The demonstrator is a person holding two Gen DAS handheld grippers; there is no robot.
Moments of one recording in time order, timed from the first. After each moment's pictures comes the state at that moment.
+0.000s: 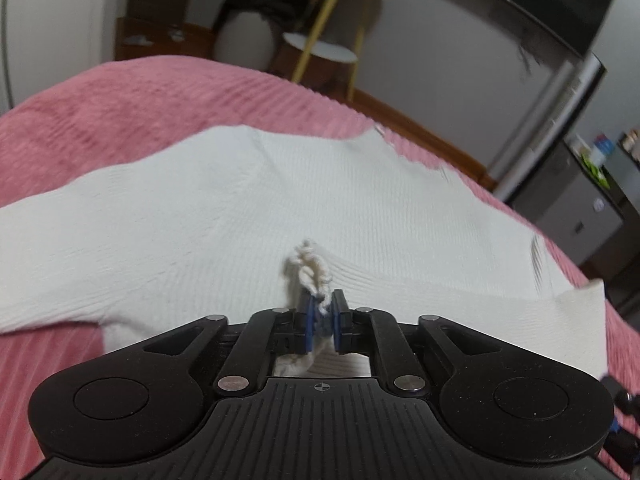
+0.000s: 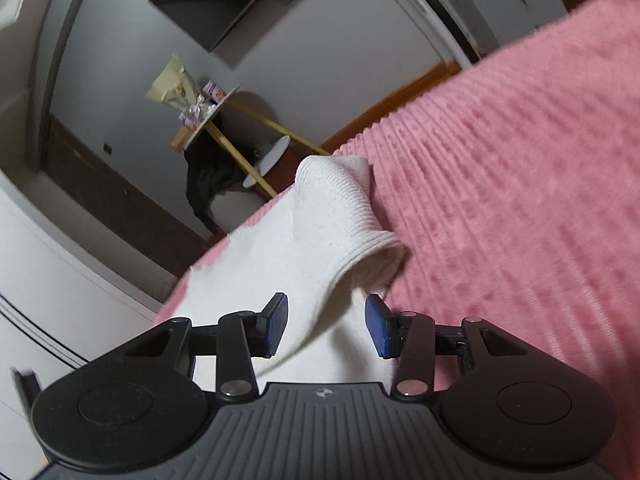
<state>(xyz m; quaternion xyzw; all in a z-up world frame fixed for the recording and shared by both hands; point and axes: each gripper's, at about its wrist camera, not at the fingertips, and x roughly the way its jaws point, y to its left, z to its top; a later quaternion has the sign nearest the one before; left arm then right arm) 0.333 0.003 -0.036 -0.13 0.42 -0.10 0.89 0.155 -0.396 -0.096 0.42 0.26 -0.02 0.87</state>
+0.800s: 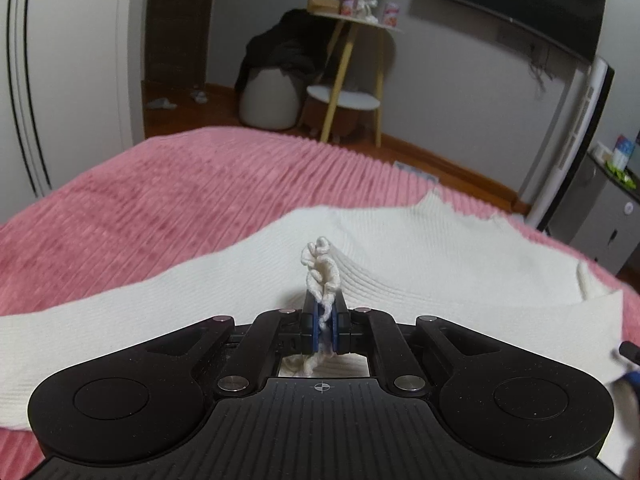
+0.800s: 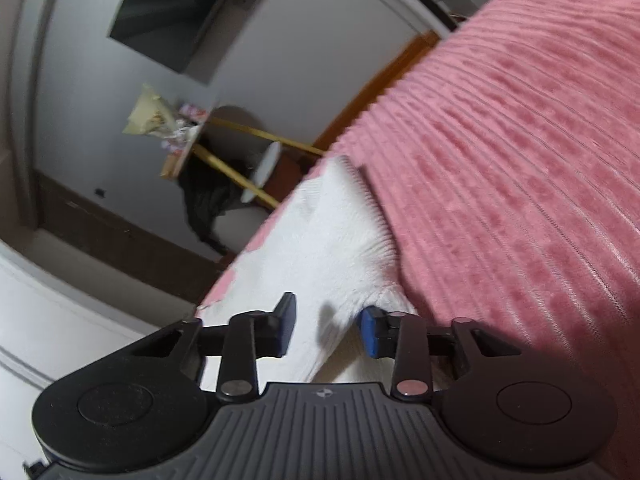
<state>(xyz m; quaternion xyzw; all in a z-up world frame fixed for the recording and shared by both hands) 0.333 0.047 -0.019 -0.06 0.35 -0.05 0.93 0.223 -0.391 -0.113 0.49 0.26 -0.05 0.83</state>
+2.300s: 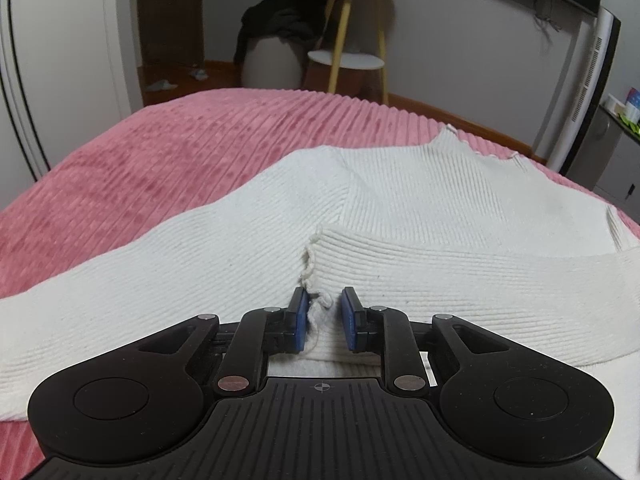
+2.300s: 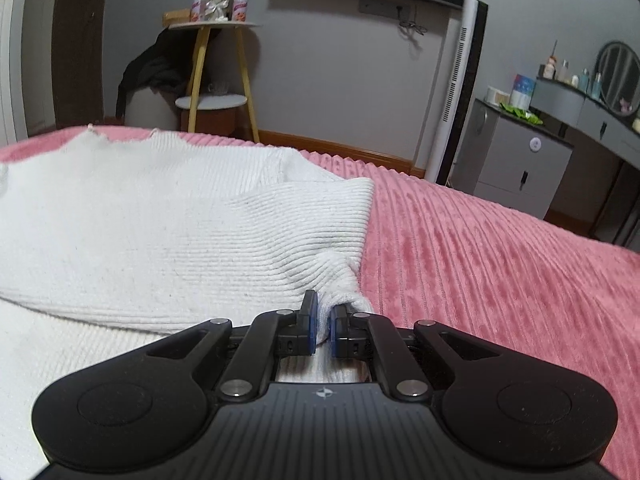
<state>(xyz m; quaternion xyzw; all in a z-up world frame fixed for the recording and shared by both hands) 0.339 0.033 -0.050 -0.03 0.39 -0.03 0.92 0.253 -0.304 -0.097 -0.02 0.32 -0.15 0.94</state>
